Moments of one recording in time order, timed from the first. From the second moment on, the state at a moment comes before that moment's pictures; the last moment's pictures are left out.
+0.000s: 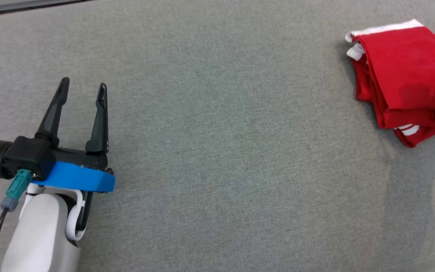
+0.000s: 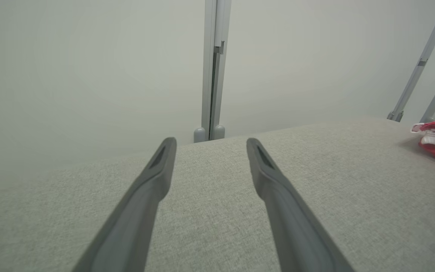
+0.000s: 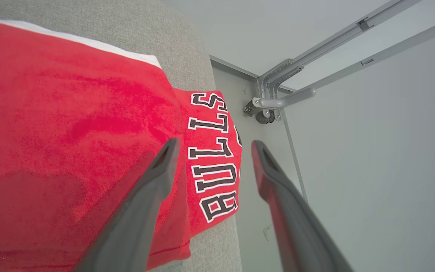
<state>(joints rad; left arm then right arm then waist) -0.37 0.25 -0.14 0.17 -0.23 -0.12 -0.22 -0.81 -0.47 -0.05 0.64 -0.15 0.13 0.38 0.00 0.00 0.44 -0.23</state>
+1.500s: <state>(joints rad) -0.05 0.11 -0.02 0.32 -0.27 -0.11 -0.26 -0.08 -0.09 -0.10 0.13 0.11 0.13 -0.11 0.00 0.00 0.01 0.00</state>
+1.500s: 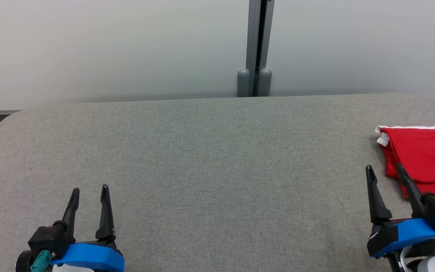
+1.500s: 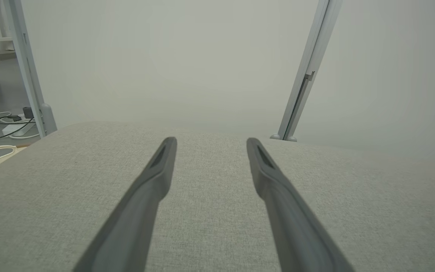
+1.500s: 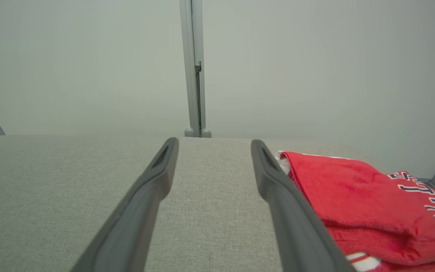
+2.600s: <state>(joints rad) -0.06 0.09 -0.01 0.35 -0.24 -0.12 -0.26 -0.12 -0.10 -0.07 0.29 0.12 0.13 -0.20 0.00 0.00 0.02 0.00</state>
